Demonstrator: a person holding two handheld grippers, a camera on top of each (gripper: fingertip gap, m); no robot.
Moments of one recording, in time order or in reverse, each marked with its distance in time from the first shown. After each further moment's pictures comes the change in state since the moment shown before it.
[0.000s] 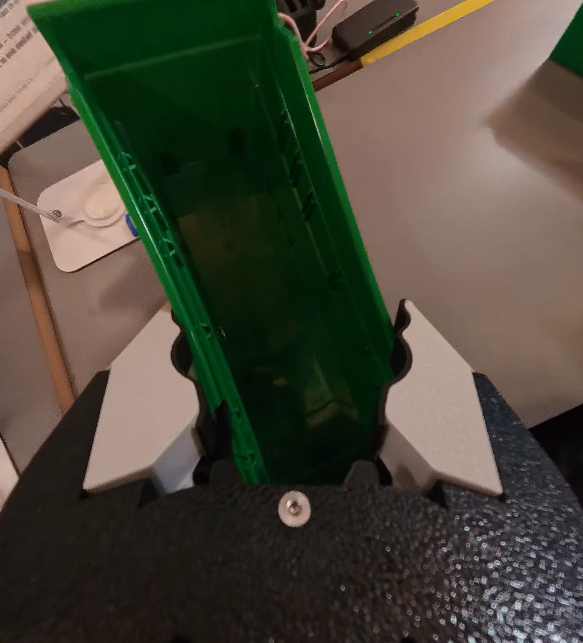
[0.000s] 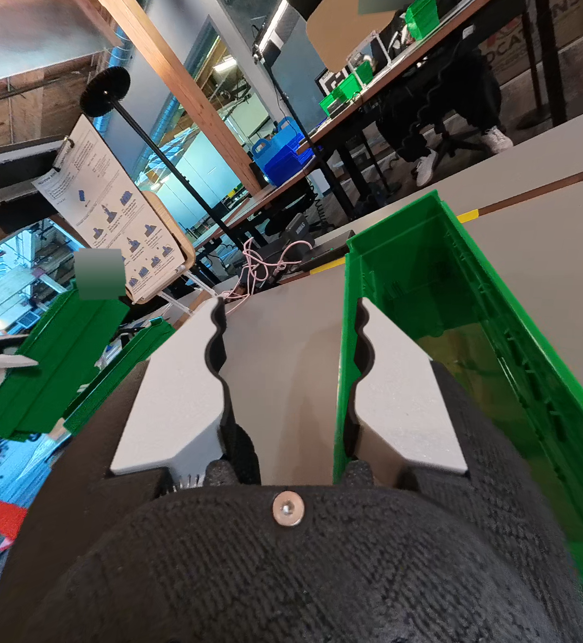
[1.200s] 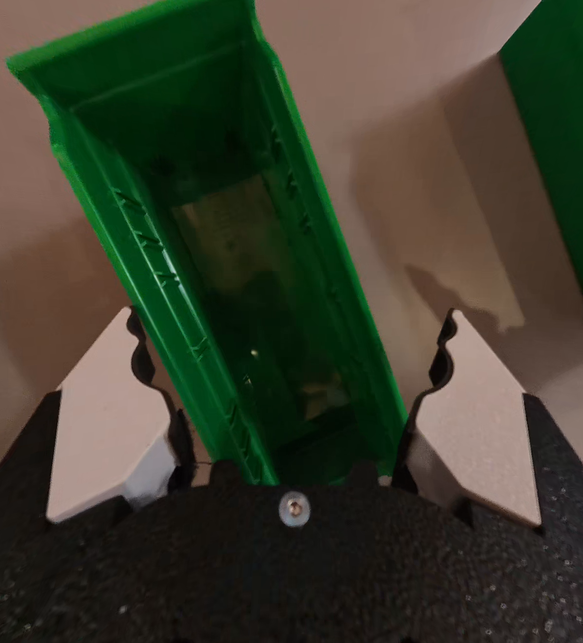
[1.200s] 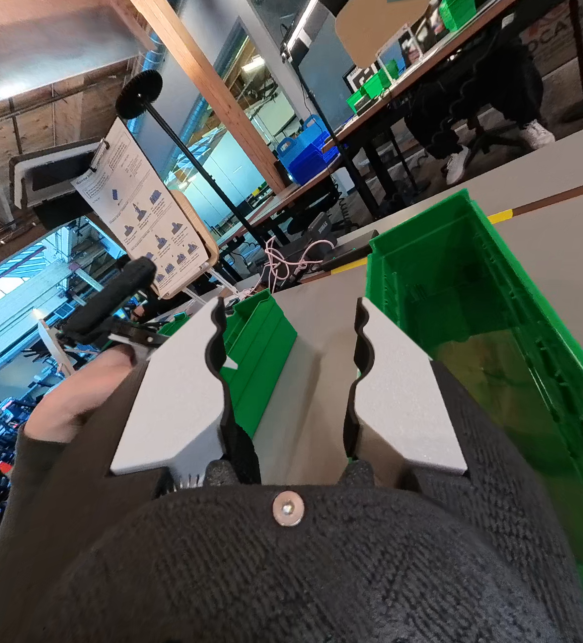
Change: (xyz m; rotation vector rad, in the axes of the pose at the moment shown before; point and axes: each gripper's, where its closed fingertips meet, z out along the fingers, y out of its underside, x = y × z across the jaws) left arm 0.263 -0.053 0.221 -0.313 0.011 -0.323; right arm -0.011 0.000 0.000 -0.004 -0.076 0.013
